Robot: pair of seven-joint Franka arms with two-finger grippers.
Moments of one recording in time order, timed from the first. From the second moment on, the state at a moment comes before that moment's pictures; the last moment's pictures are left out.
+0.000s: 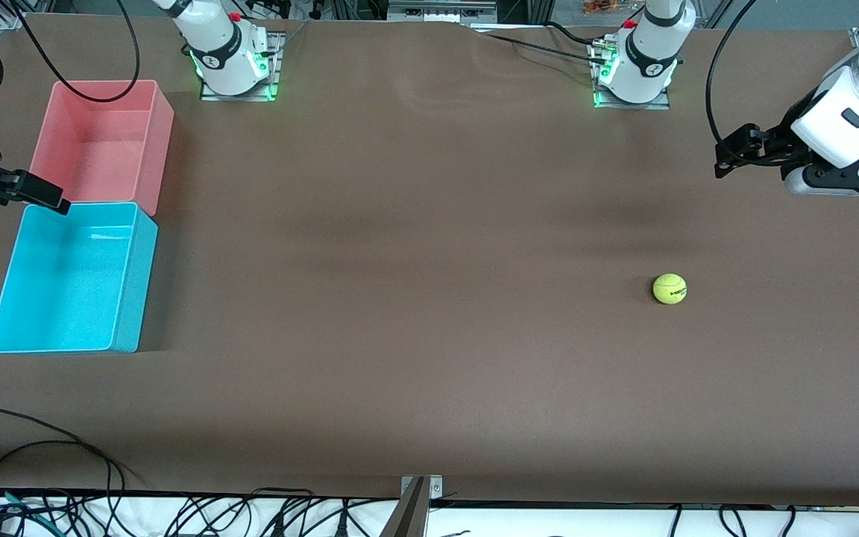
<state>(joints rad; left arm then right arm) 0.01 0.02 -0.13 -1.55 -0.02 1.47 -0.11 -0.07 0.08 0.00 -1.59 0.01 1.63 0.08</state>
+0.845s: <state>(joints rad) 0.02 0.02 -0.12 -1.55 -0.02 1.47 -0.11 -0.07 0.08 0.00 -1.57 0.01 1.60 0.08</state>
